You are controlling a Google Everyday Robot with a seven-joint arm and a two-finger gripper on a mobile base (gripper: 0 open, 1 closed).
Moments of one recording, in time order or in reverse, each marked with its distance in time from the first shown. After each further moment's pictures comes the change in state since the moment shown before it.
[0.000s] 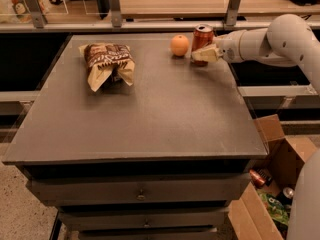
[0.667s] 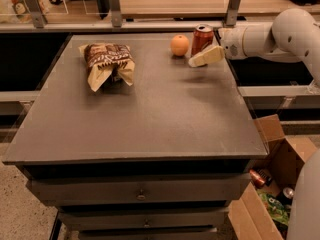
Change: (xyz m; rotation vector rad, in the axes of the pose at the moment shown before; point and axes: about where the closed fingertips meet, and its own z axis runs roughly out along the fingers) arm -0.011 0.008 -0.008 -0.051 -0.009 -0.015
